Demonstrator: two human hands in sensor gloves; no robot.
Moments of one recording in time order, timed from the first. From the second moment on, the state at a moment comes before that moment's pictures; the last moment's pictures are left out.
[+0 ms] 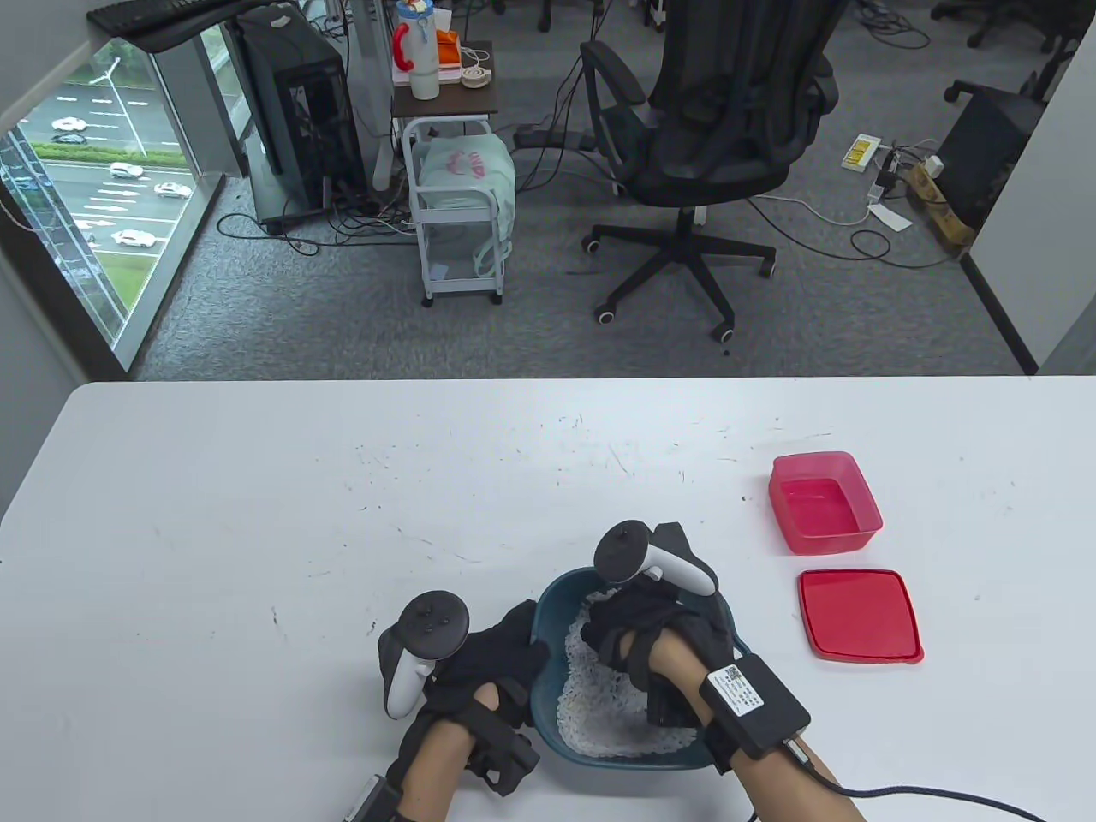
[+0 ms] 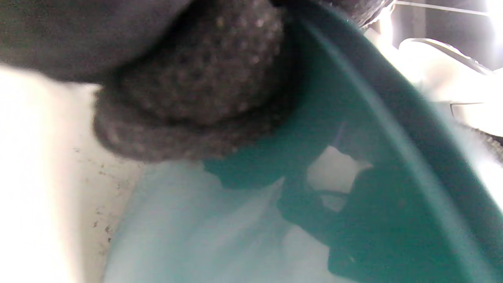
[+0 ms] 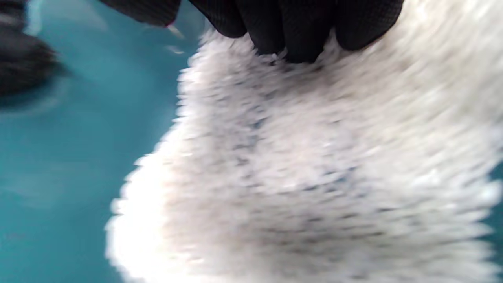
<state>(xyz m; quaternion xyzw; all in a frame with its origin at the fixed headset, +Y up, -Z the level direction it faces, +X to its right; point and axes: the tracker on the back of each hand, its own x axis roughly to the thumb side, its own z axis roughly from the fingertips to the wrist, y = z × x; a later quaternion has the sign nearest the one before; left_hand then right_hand) -0.130 -0.782 -0.330 -0.15 -0.10 0.52 0.83 0.088 -0.742 -0.383 0.08 0.38 0.91 0.11</state>
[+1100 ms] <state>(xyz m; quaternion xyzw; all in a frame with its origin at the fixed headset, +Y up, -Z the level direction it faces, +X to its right) -0.129 -0.781 -0.330 -0.16 -0.10 0.52 0.83 0.073 -0.751 -0.391 0.13 0.44 0.85 0.25</state>
